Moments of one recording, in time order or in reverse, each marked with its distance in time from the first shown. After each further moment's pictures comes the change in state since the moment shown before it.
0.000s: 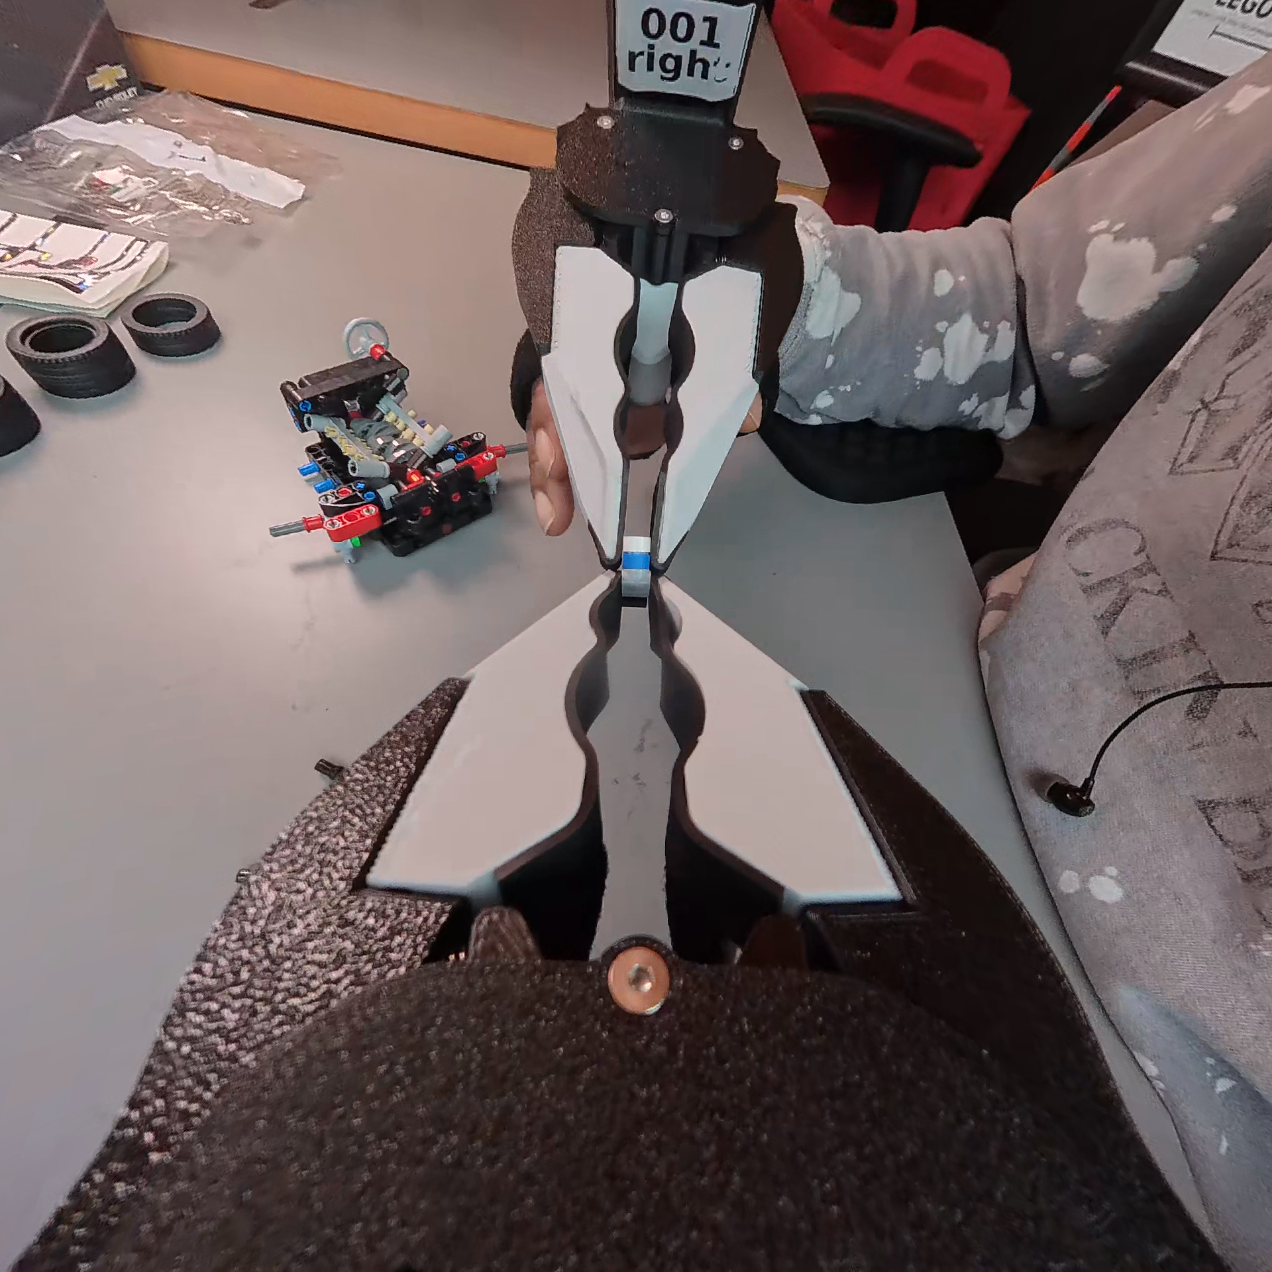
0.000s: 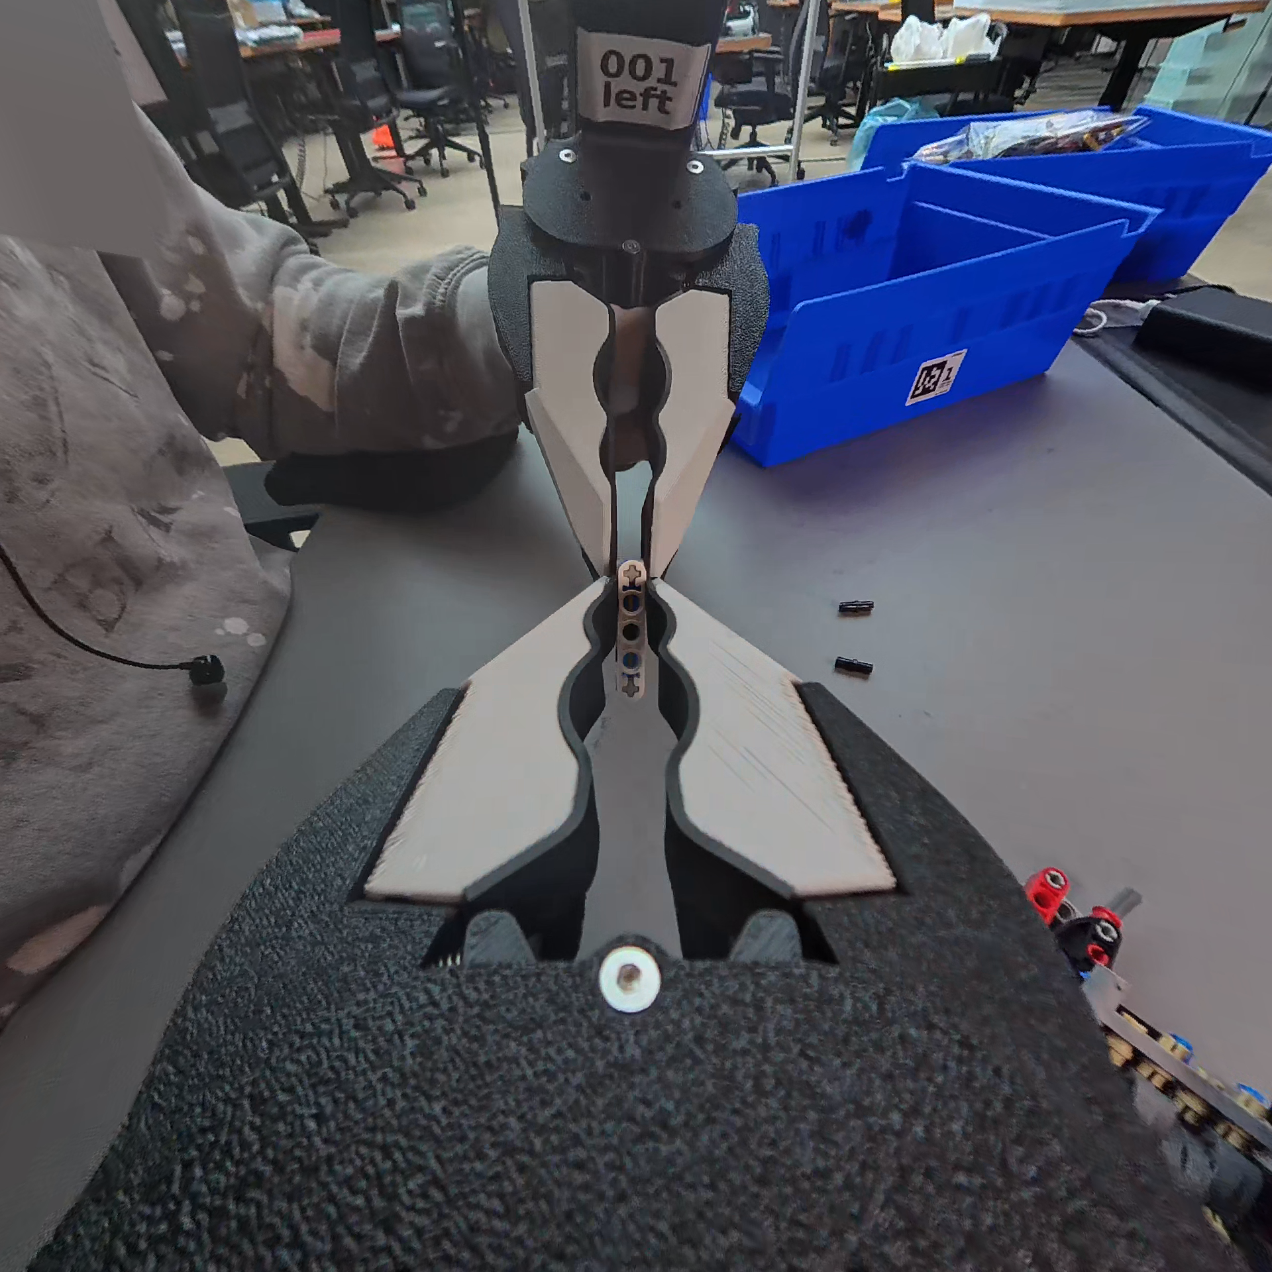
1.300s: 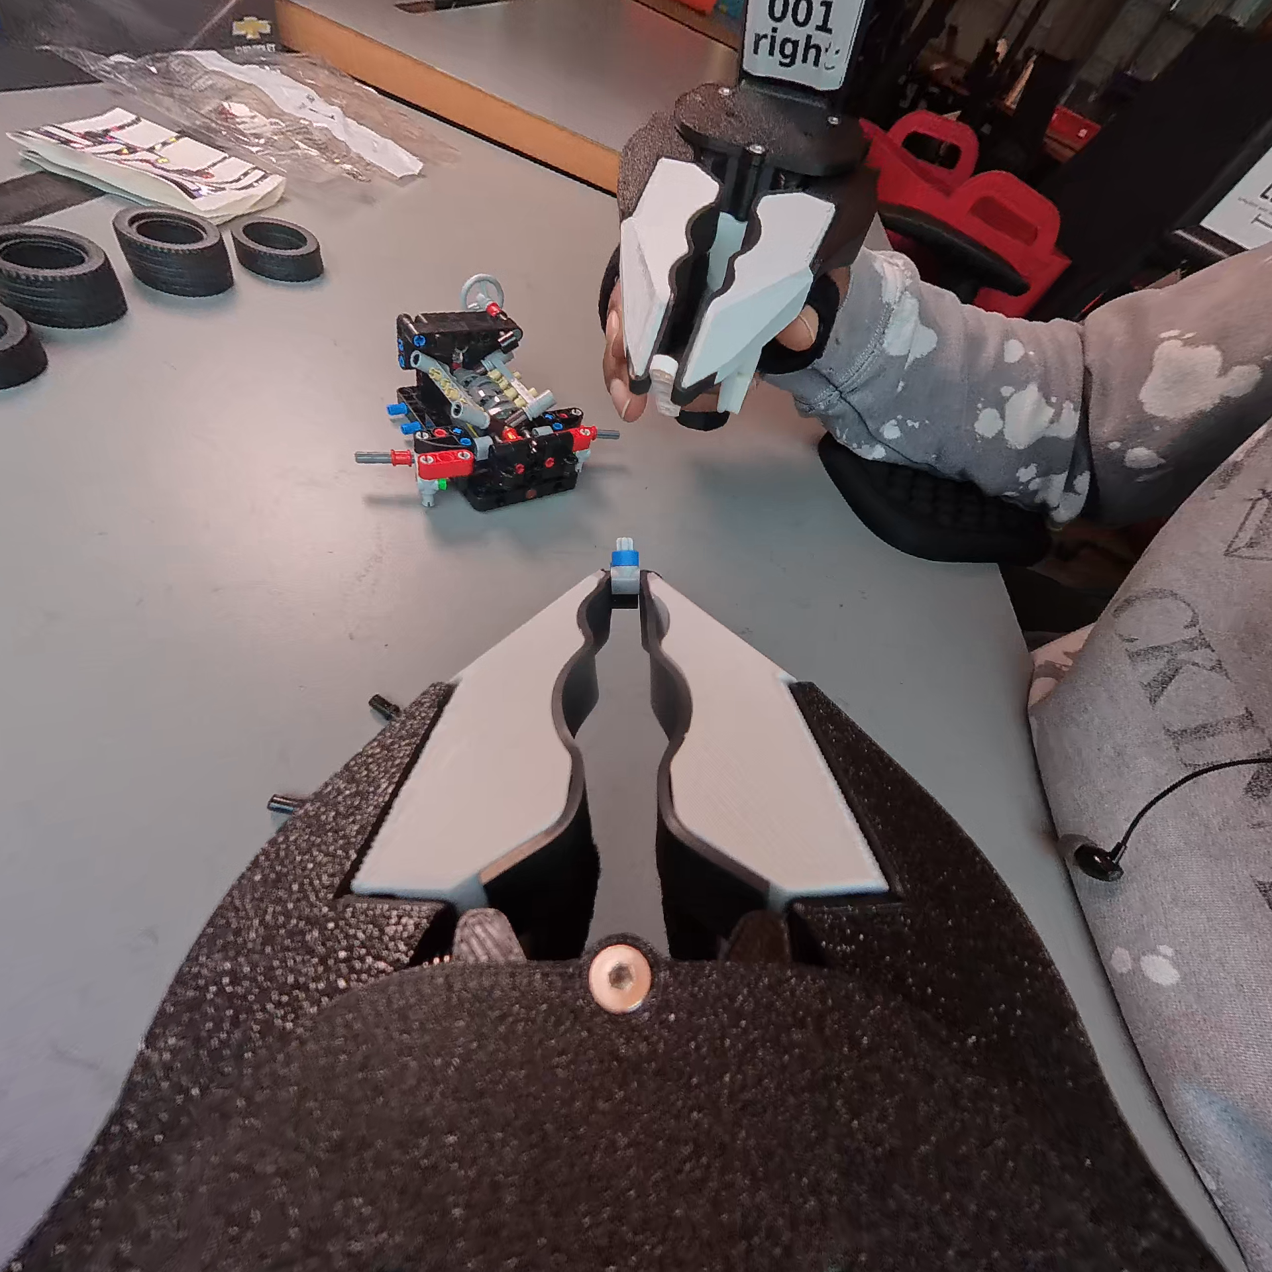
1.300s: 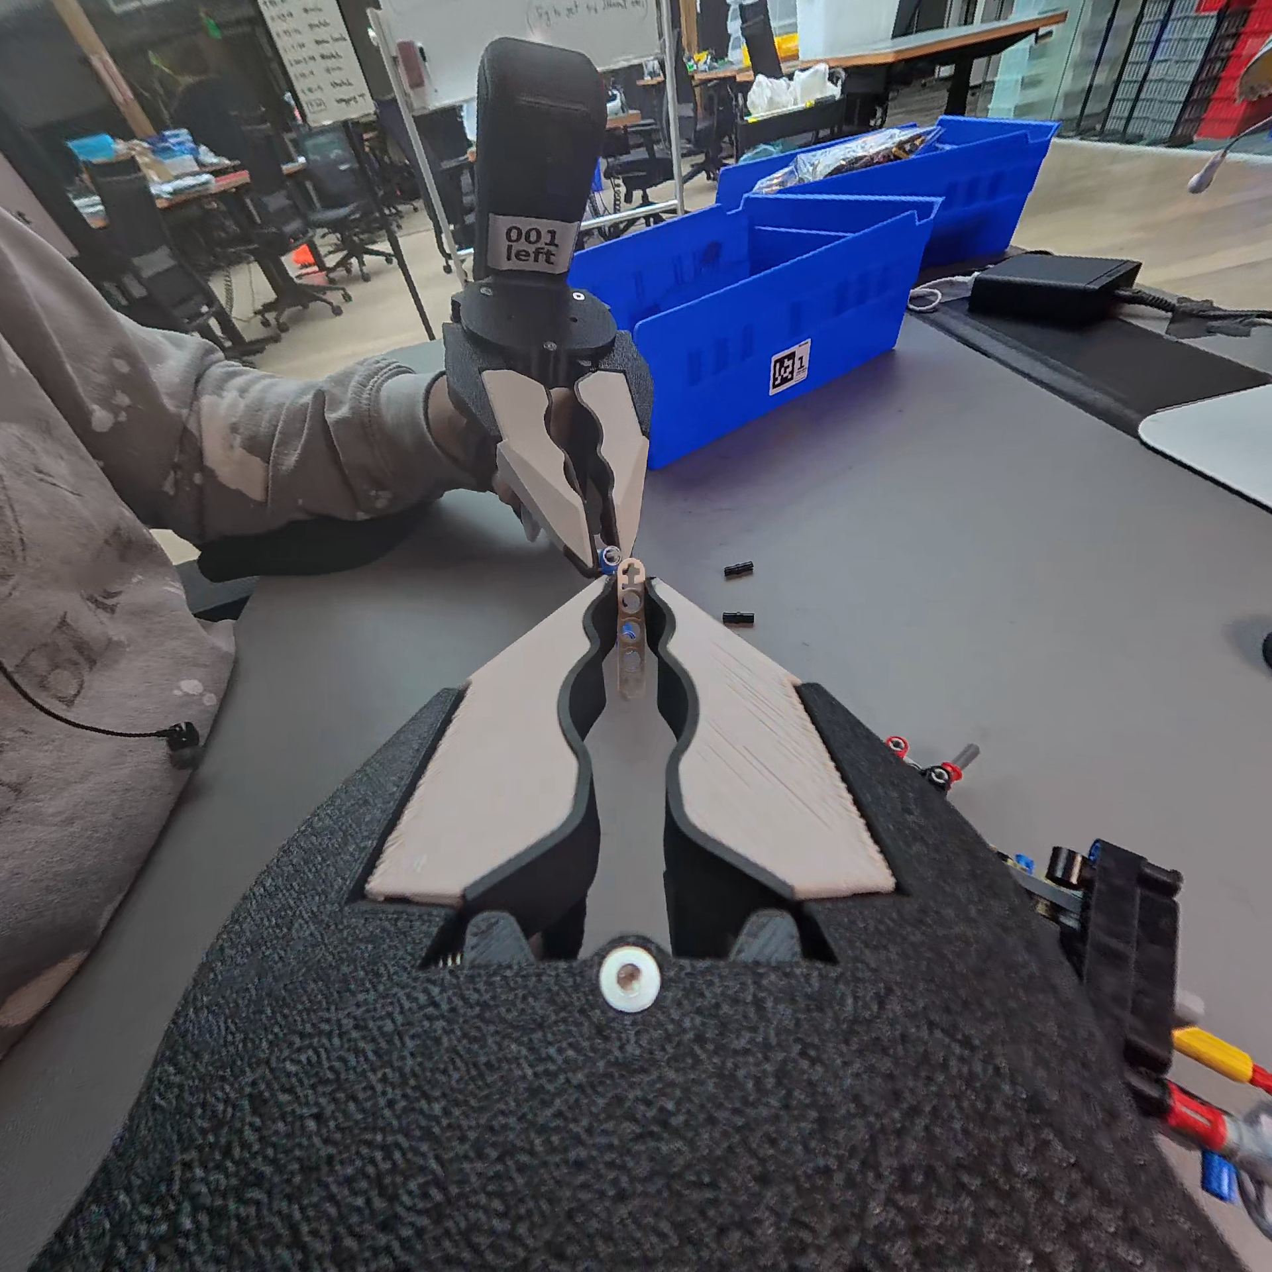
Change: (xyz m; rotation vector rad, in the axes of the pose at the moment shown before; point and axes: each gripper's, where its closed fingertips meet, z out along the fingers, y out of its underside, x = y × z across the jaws) left arm -0.041 0.016 0.001 0.092 -0.063 -0.183; right arm 0.048 0.003 -0.036 0.078 0.119 0.147
